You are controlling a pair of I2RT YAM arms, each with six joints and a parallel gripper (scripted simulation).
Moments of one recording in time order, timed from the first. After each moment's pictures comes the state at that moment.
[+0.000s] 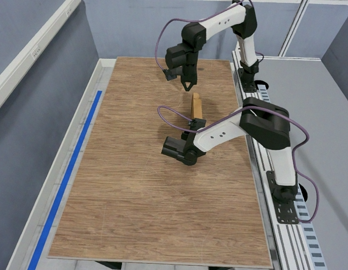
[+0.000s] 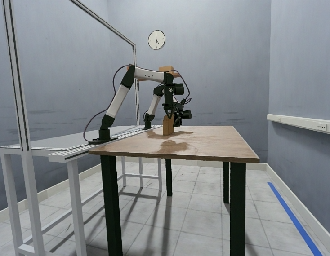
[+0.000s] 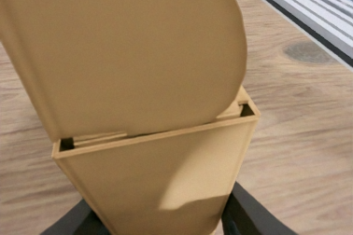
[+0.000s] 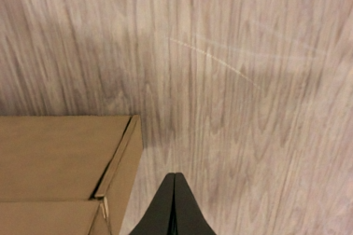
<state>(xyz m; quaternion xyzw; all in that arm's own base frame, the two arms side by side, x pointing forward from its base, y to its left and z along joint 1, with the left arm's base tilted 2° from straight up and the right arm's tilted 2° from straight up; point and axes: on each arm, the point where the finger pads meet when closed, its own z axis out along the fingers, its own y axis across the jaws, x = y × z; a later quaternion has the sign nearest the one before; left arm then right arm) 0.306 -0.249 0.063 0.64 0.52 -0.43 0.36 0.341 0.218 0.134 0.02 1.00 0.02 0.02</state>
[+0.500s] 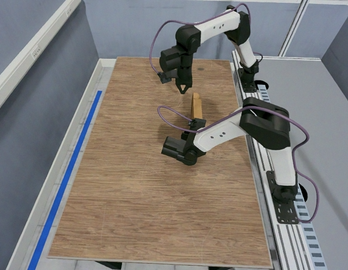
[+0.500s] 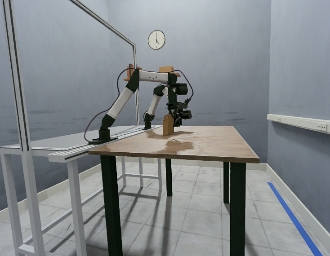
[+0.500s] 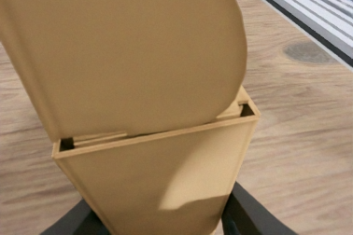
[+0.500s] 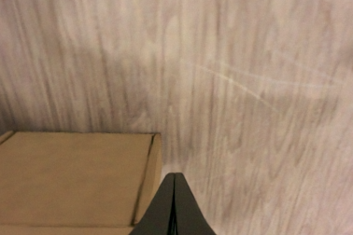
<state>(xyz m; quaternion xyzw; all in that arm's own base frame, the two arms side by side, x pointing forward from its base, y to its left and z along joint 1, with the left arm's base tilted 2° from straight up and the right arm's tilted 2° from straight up) 0.306 -0.249 0.063 0.64 0.52 -0.43 0.36 0.362 0.239 0.136 0.01 1.00 0.02 0.02</state>
